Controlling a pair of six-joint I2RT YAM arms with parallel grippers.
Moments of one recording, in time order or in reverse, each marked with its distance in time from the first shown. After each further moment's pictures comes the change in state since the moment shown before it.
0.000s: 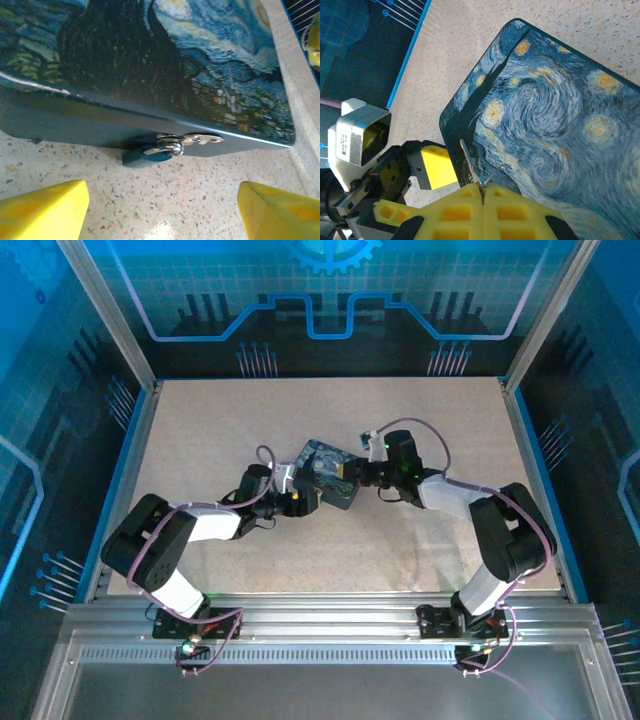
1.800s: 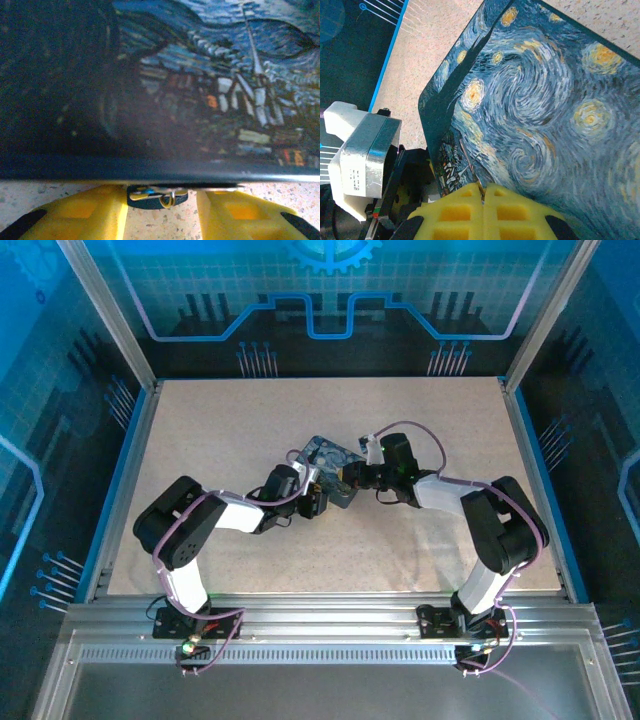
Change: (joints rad) left arm -0.119 0.189 0.132 0.006 -0.190 0.184; right arm 0.006 0.050 -0.006 0.005 0.035 -0.004
